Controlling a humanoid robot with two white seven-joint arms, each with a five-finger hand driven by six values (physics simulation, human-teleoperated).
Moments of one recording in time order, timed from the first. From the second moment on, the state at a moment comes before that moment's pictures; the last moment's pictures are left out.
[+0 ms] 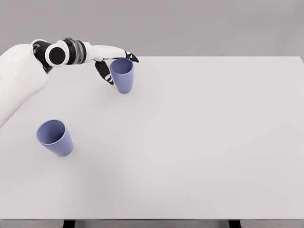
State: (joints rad) left arm -1.14 0.39 -1.03 -0.86 -0.20 -0.25 -0.61; right arm 0.00 0.00 -0.23 0.05 0.14 -0.08 0.05
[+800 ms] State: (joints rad) left arm -1.15 0.35 -1.03 -0.81 -0.22 -0.25 -0.61; right arm 0.00 0.00 -0.23 0.05 0.14 -0.08 0.05
